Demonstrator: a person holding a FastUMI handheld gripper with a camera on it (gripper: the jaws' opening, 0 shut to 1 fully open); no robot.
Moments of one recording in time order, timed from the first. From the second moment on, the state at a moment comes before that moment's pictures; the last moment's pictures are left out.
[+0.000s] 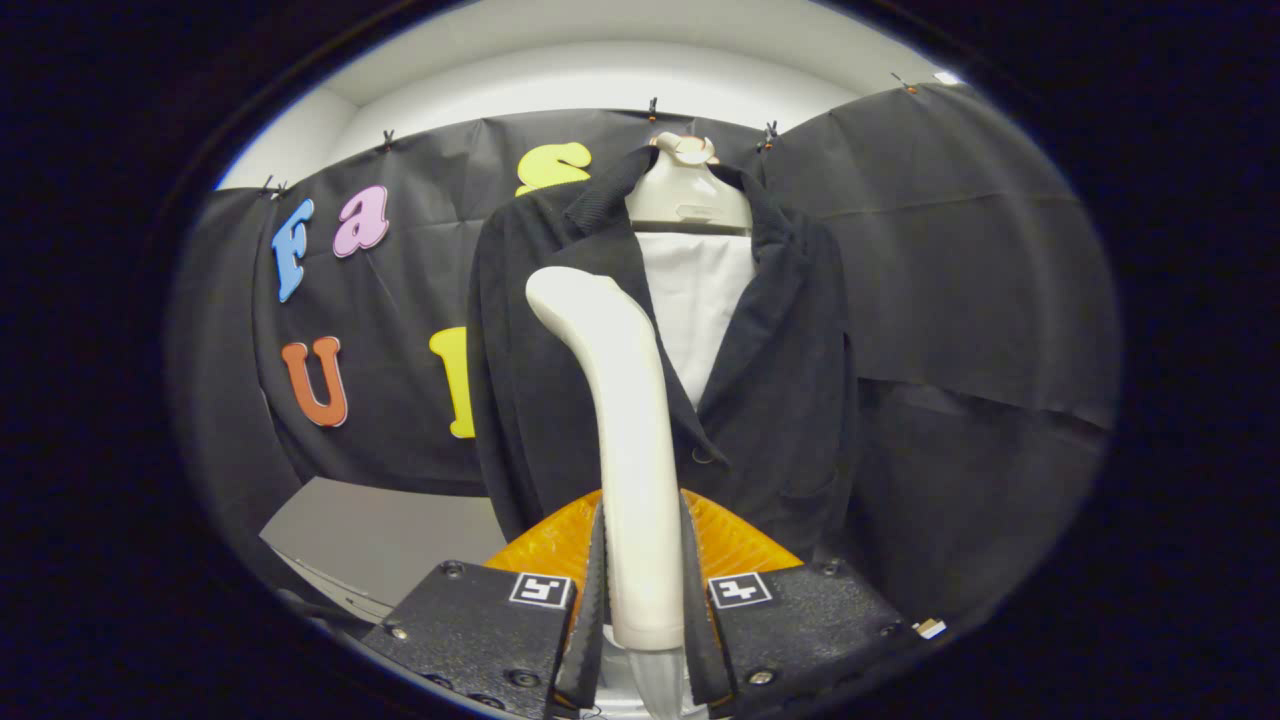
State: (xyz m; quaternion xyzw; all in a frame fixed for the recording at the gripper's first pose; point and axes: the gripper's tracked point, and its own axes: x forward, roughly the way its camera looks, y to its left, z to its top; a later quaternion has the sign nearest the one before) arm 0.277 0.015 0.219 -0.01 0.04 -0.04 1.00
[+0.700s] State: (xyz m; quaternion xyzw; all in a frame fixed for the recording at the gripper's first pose) arm 0.274 -0.011 0.147 -0.01 0.10 -0.06 0.99
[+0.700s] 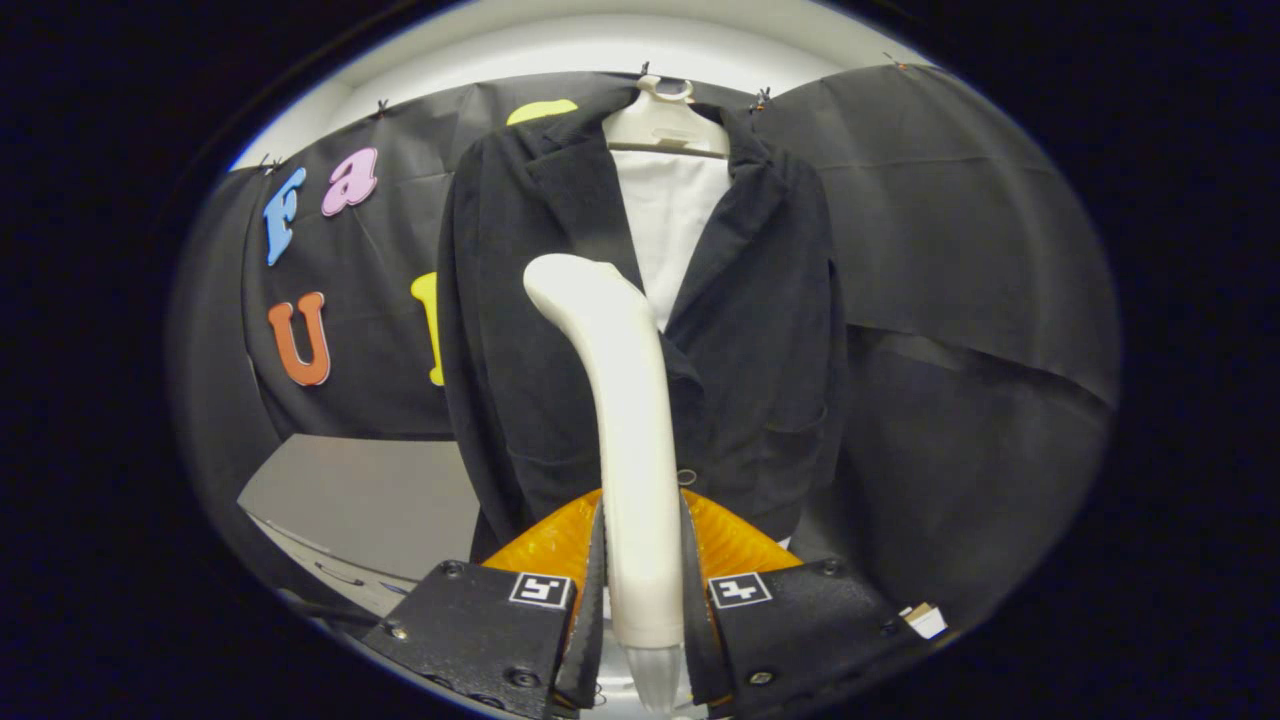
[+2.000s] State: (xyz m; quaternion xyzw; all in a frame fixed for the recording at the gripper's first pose) arm 0.274 -0.027 0.016 -0.02 0.22 -0.08 0.97
